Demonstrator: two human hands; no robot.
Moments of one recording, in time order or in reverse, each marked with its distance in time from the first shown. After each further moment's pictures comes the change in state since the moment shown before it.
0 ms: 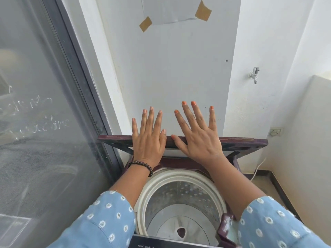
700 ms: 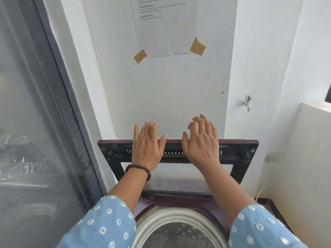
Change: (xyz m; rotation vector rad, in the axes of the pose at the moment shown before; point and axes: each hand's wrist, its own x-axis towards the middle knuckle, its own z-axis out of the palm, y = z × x) left_hand 0.109 -0.014 0.041 -0.165 0.073 0.035; right_hand 0.086 0.038 0.056 0.205 0.168 0.317
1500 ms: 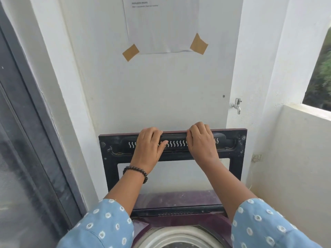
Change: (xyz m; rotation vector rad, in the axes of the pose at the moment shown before) left_hand 0.051 -0.047 0.079 -0.222 0.082 0.230; right_hand 0.041 0.028 0.080 0.029 0.115 -0.020
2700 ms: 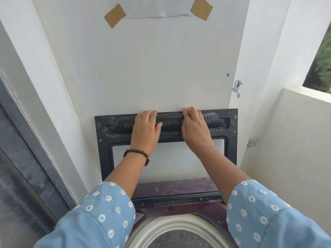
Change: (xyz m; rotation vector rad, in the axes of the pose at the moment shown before) left_hand 0.012 -0.015 0.049 0.024 -0.052 -0.113; right_hand -0.007 0.020 0.049 -0.008 -0.243 0.041
